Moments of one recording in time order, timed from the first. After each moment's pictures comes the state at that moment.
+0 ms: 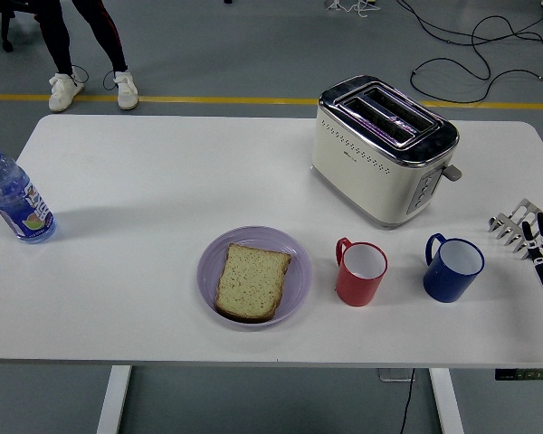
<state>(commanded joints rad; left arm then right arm) -0.02 0.04 -0.38 -0.18 0.50 0.03 0.10 0.01 -0.17 1.65 1.29 -0.02 -0.03 -0.07</state>
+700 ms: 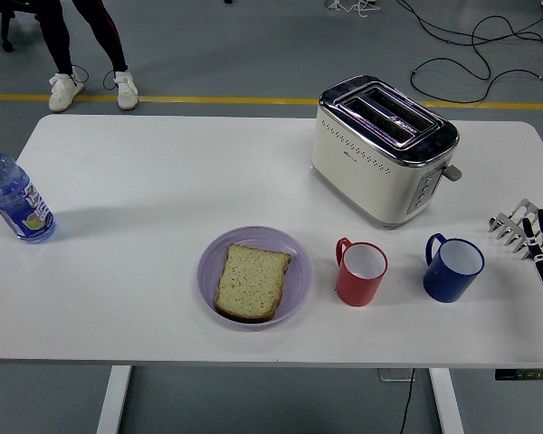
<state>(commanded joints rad) -0.03 0.04 -0.39 -0.18 0.50 0.03 0.10 0.02 -0.16 1.66 1.29 -0.02 -0.03 -0.07</state>
